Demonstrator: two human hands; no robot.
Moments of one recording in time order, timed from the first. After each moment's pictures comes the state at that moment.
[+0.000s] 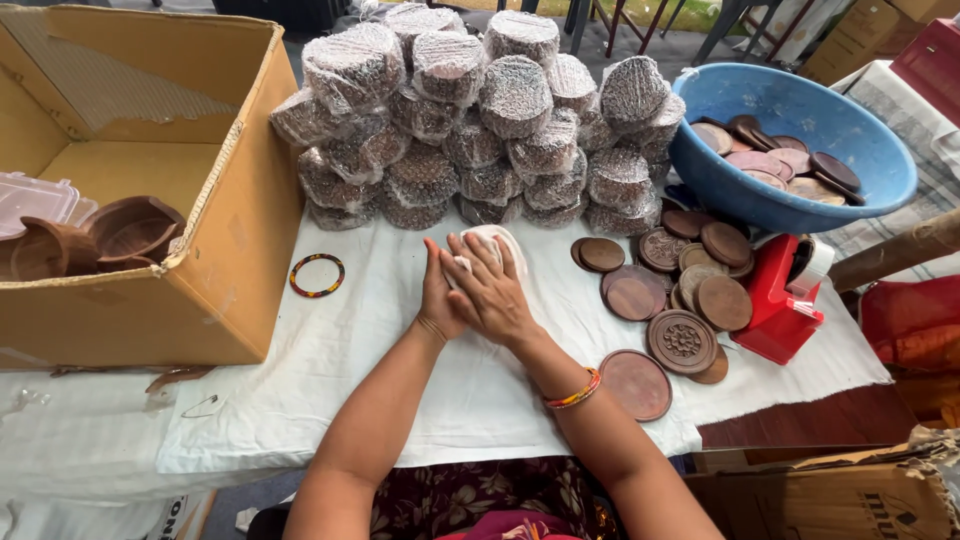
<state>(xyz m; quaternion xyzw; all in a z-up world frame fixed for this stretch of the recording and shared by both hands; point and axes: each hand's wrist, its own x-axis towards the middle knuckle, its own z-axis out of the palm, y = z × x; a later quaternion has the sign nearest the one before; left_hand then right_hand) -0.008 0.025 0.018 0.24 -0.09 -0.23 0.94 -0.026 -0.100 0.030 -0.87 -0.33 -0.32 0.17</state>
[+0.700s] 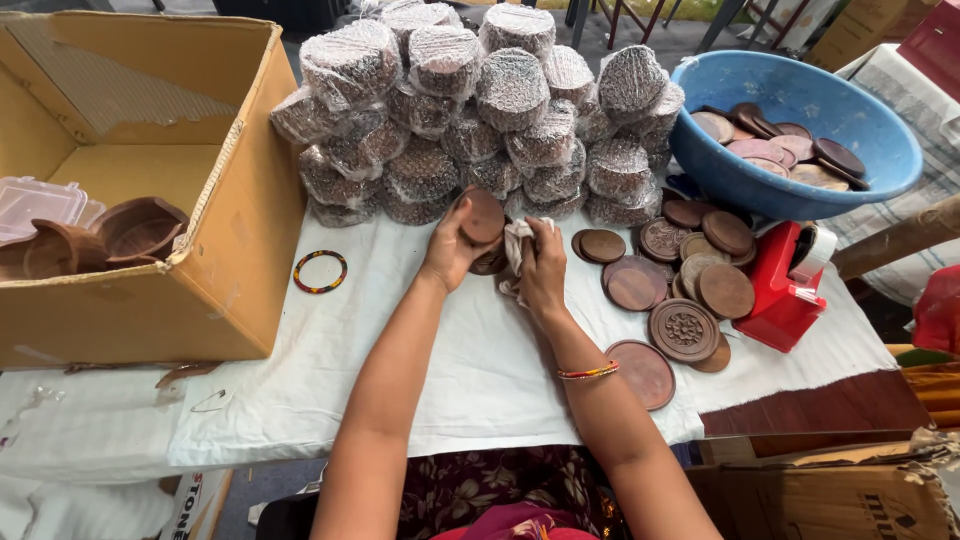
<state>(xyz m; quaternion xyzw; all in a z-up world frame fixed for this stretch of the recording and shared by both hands) 0.053 0.022 0.025 0.39 -0.08 -0.14 0.91 0.015 -0.147 0.003 -0.83 -0.07 -0.32 0.45</state>
